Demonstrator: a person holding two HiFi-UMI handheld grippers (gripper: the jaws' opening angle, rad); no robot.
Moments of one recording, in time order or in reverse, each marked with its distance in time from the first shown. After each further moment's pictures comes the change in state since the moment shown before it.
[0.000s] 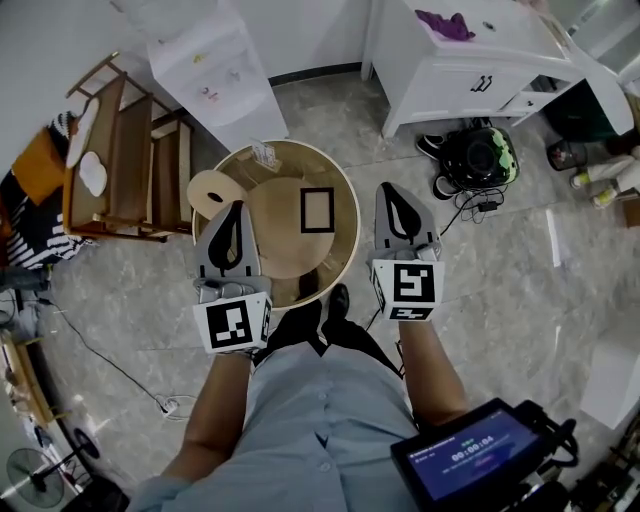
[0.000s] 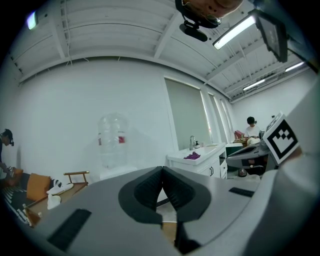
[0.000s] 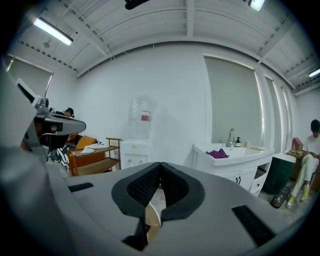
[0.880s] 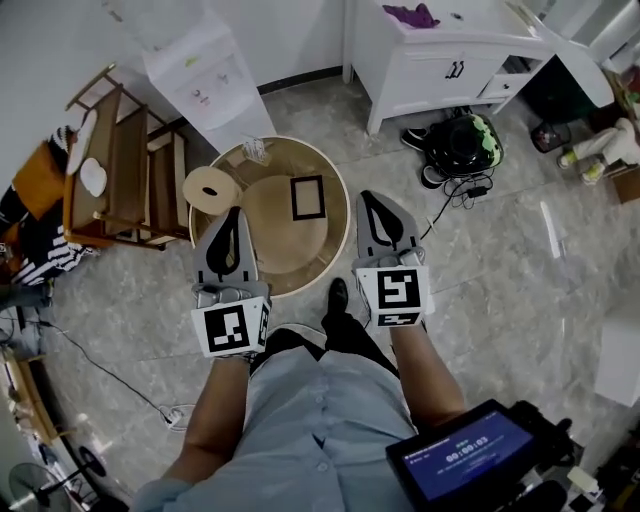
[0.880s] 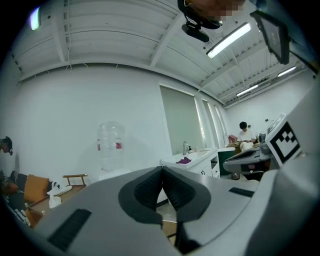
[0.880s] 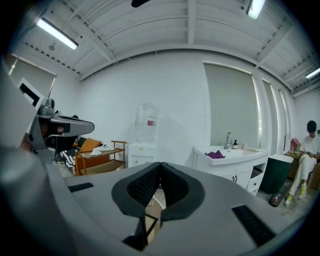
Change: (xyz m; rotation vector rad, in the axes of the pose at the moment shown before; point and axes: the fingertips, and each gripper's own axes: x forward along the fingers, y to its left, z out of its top) left arm -0.094 -0.037 0.013 0.007 -0.056 -0.049; right arm -0.104 0.042 -0.009 0.009 -0.036 0.005
